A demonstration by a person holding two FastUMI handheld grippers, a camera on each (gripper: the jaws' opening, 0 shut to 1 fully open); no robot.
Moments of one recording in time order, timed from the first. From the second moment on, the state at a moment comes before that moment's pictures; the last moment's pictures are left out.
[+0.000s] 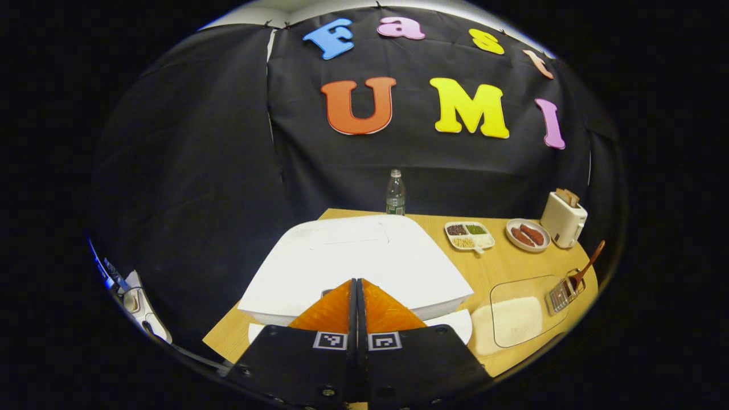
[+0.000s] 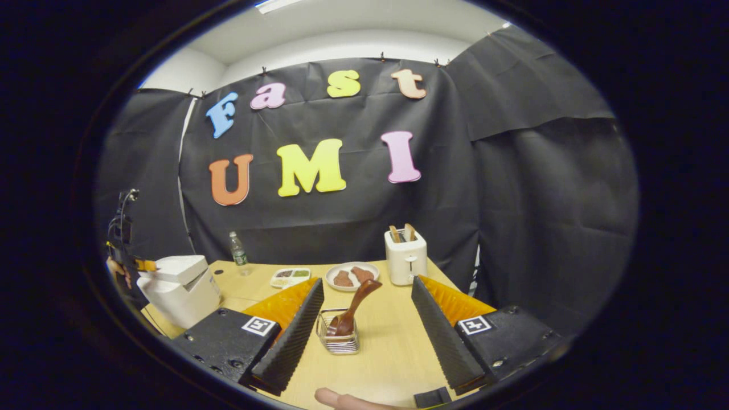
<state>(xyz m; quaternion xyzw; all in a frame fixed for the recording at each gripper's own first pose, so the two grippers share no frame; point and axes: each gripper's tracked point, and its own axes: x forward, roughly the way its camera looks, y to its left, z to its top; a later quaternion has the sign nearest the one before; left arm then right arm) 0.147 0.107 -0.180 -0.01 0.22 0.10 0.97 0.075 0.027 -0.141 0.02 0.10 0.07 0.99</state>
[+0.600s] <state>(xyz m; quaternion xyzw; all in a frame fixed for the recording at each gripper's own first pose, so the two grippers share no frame) 0.069 0.094 -0.071 0.00 0.05 0.07 1.00 0.068 0.047 -0.113 0.01 0.06 0.06 1.00</state>
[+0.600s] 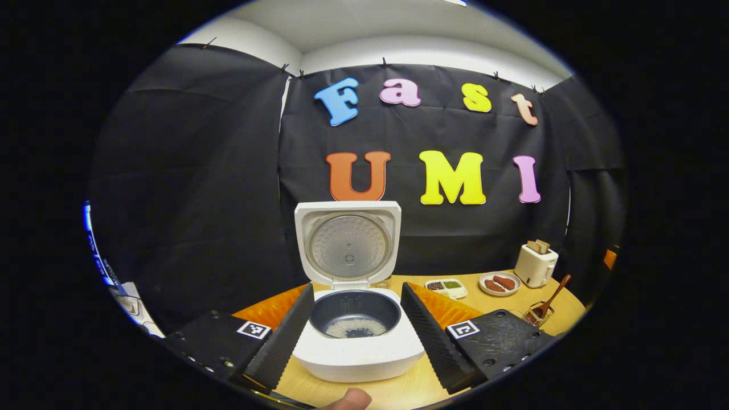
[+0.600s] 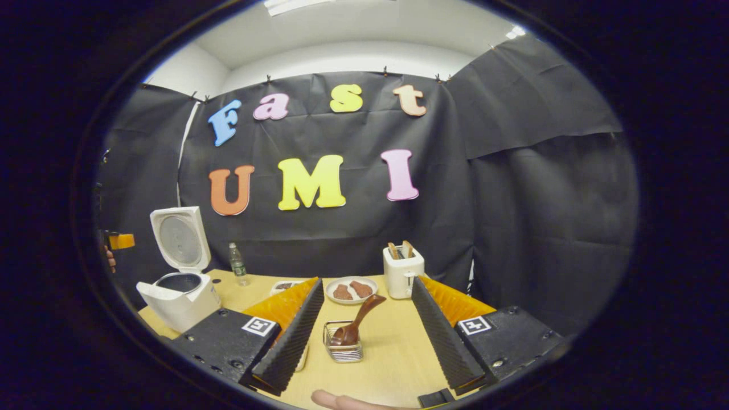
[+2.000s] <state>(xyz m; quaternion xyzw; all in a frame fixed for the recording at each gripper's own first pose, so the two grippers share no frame) -0.063 0.047 -0.081 0.00 0.00 0.03 1.00 0.242 0.079 -0.320 0.09 0.24 0.07 0.96</state>
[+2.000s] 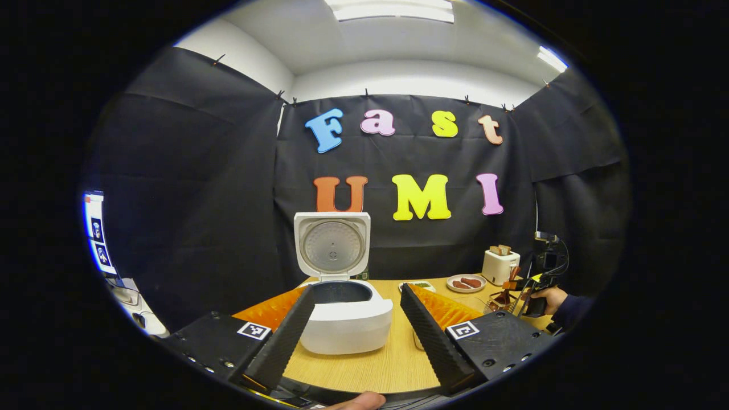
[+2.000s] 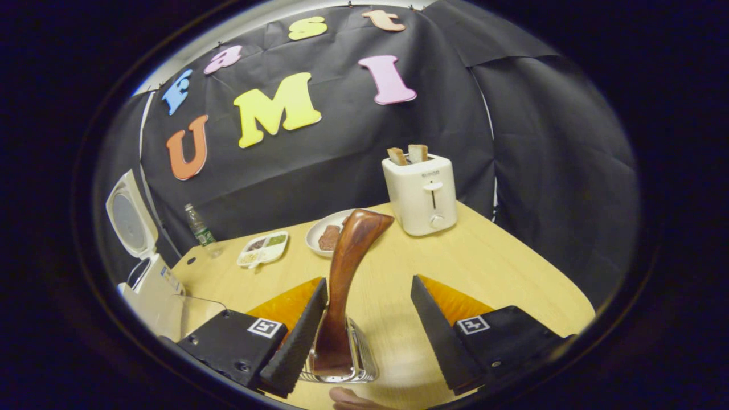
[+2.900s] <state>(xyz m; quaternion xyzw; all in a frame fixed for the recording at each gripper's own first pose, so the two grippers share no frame) -0.083 0.070 -0.099 0.00 0.02 0.05 1.00 0.224 0.104 -0.266 0.10 0.18 0.10 0.97</state>
